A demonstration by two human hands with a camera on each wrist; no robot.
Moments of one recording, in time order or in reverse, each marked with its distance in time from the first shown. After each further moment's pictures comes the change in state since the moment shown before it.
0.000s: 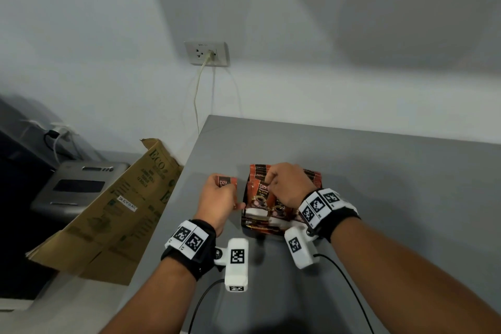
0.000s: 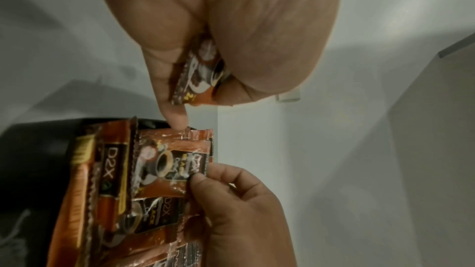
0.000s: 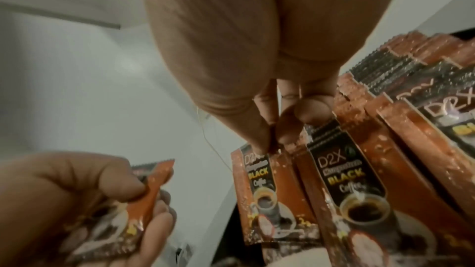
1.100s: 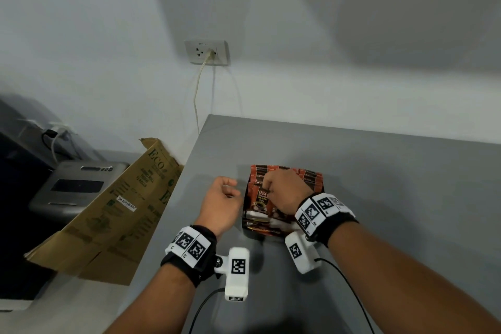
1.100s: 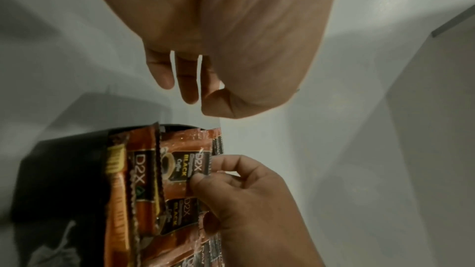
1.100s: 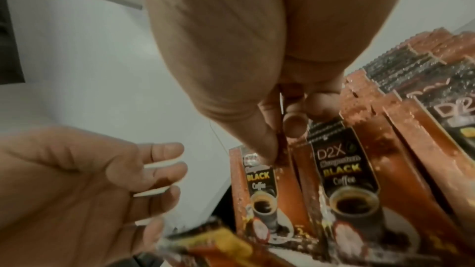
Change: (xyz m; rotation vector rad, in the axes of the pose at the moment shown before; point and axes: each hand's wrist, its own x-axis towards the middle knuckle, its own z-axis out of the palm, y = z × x) left_hand -0.002 -0.010 -0.006 0.287 -0.075 0.140; right_hand 0.002 0.000 0.012 -0.196 -0.094 -0.052
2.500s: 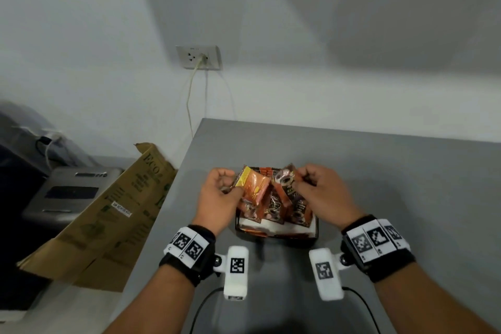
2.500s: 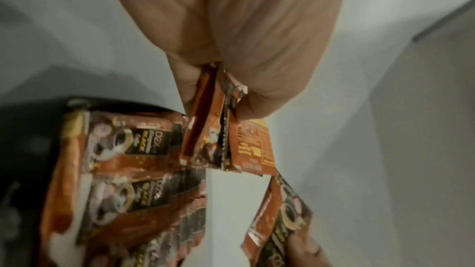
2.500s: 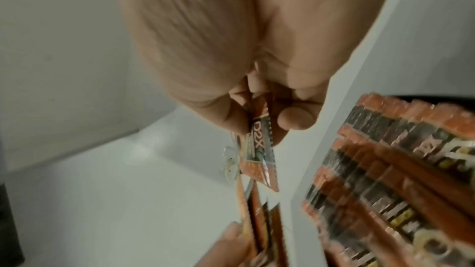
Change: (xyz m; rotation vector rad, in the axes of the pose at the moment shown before) left_hand -0.003 0.013 0.009 -0.171 0.032 0.164; right_hand -0.079 0.028 -0.043 0.614 0.340 0.069
